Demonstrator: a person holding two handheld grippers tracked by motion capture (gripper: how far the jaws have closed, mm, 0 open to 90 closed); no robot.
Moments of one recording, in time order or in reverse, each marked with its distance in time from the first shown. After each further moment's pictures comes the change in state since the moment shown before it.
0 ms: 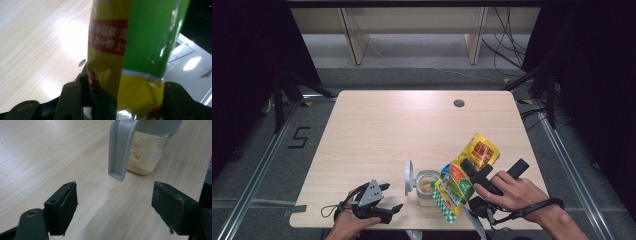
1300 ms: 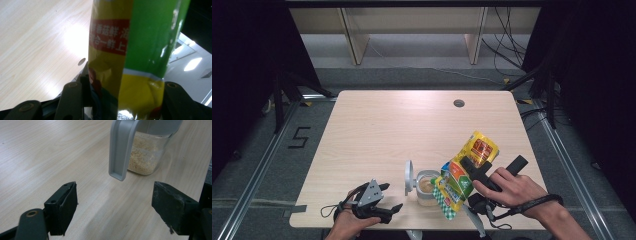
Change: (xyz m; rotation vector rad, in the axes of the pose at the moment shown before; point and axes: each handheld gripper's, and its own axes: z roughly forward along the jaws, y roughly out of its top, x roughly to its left) left arm 0.000 0.000 -0.001 0.000 -0.004 -0.001; right arm -0.002 -0.005 0.005 0.006 -0.001 -0.005
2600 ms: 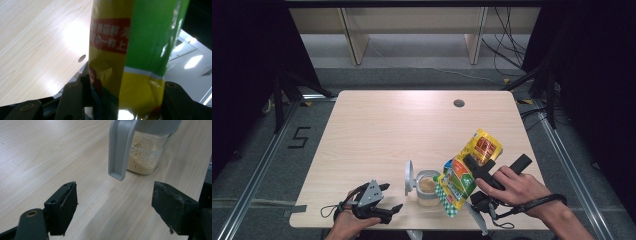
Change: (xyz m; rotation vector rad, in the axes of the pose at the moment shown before) left arm -0.001 0.000 0.001 -0.003 -0.008 -0.005; right arm 0.001 -0.006 -0.003 0.019 0.016 0.007
